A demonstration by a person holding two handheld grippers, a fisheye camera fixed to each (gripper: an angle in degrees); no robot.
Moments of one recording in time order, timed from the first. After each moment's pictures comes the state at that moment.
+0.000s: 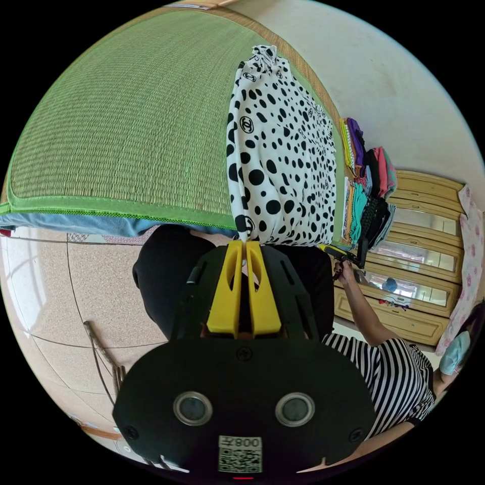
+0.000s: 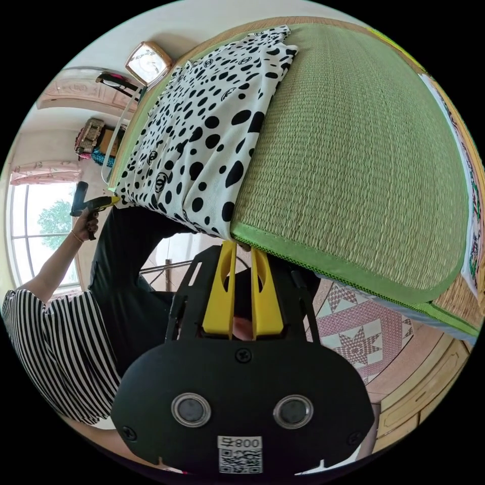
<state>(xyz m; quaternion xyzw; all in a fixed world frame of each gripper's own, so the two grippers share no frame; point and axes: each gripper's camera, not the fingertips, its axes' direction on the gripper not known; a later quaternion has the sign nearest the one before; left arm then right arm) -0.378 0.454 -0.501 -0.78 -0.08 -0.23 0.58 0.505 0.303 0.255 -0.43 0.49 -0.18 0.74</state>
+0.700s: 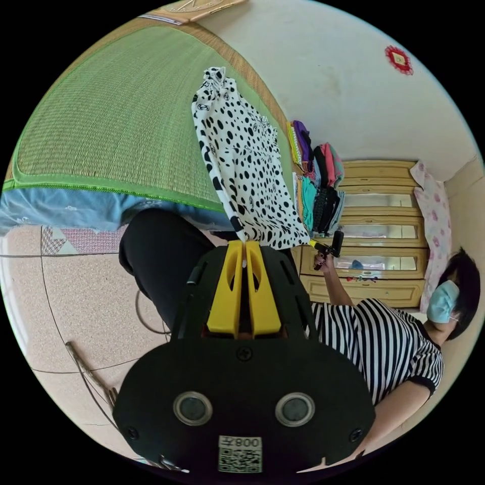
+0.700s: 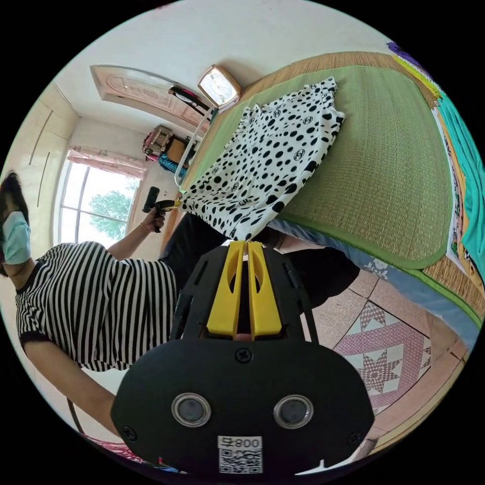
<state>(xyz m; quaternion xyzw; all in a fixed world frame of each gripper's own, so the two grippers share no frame) -0.382 0.372 -0.533 -0.72 0.04 -0.28 0.63 0.343 0.321 0.150 -0.44 0.33 -0.21 0.81</state>
